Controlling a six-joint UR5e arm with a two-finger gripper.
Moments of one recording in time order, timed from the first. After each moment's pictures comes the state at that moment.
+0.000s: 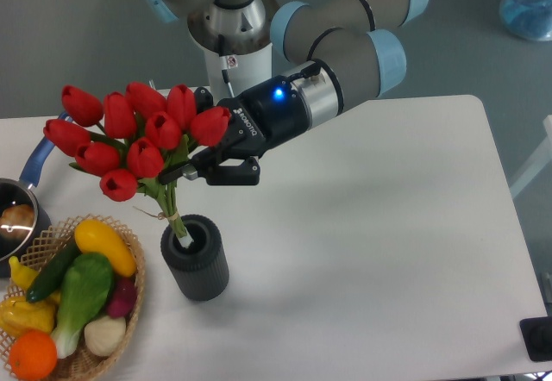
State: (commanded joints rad) arm 2.56 -1.81 -1.74 -0.87 -0.06 1.22
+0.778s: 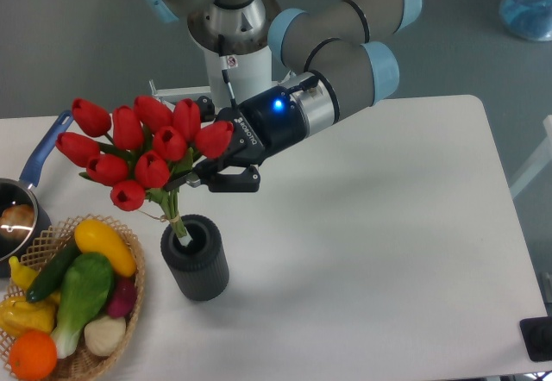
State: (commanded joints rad) arm 2.58 -1.82 -1.78 -0.87 -0.06 1.25
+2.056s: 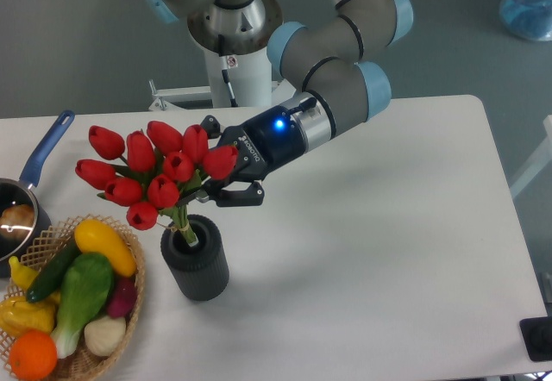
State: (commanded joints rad) arm 2.58 -1.85 -1.87 -0.87 -0.05 1.35
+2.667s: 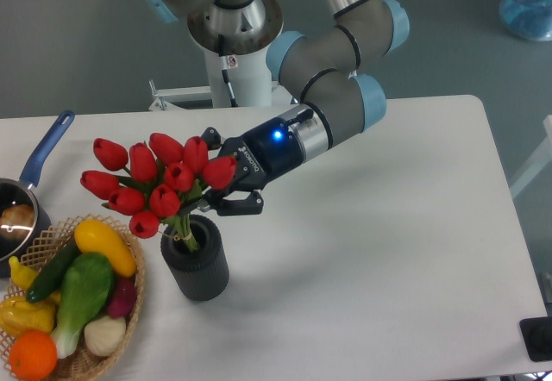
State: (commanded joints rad) arm 2.58 -1.90 -1.87 -0.87 -0.04 1.42
